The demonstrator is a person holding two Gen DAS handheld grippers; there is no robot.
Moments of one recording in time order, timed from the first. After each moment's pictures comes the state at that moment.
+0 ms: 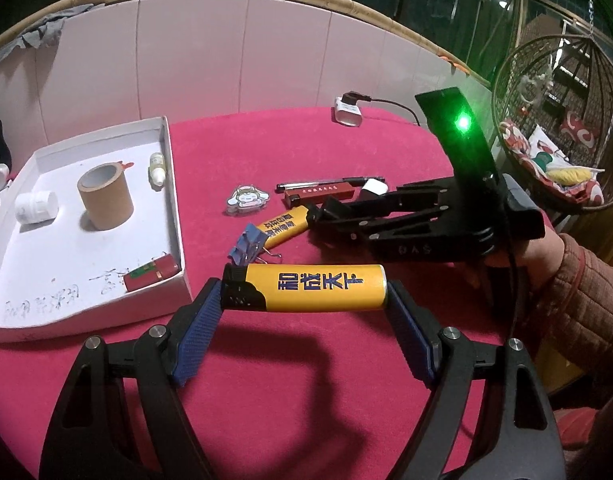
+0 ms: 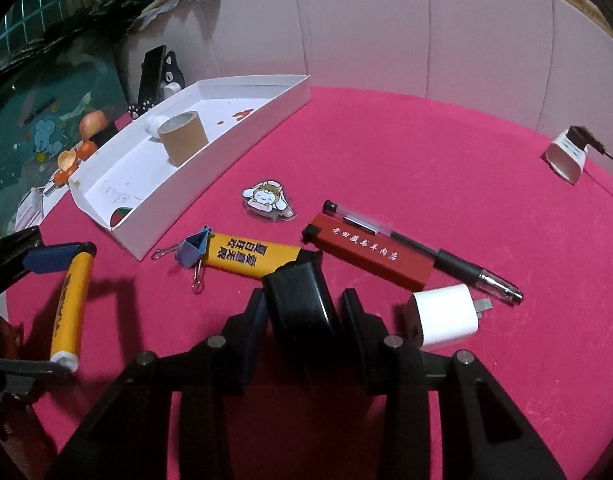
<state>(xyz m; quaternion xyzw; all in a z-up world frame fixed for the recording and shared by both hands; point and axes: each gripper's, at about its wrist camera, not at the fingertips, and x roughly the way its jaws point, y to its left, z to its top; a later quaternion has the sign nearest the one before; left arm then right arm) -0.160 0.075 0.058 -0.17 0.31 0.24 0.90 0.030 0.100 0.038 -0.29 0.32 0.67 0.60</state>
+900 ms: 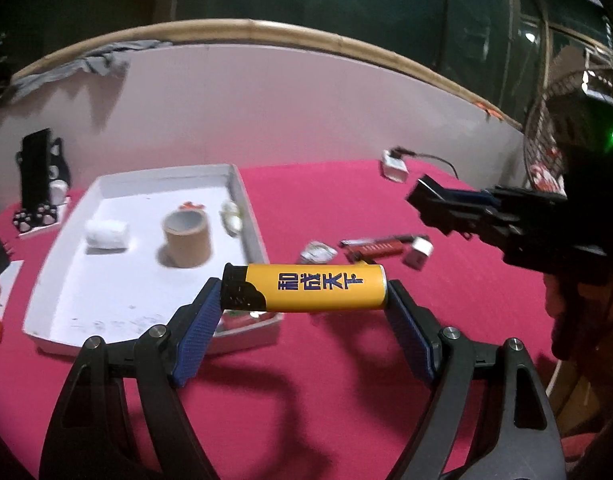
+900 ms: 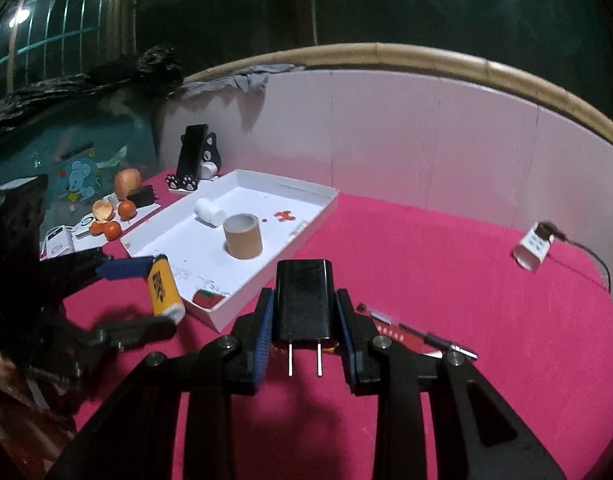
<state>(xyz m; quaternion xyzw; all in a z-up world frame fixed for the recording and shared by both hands) -0.211 0.096 0.095 -0.16 0.23 0.33 0.90 -0.016 0.058 0.129 -0.22 0.21 0.70 0.64</state>
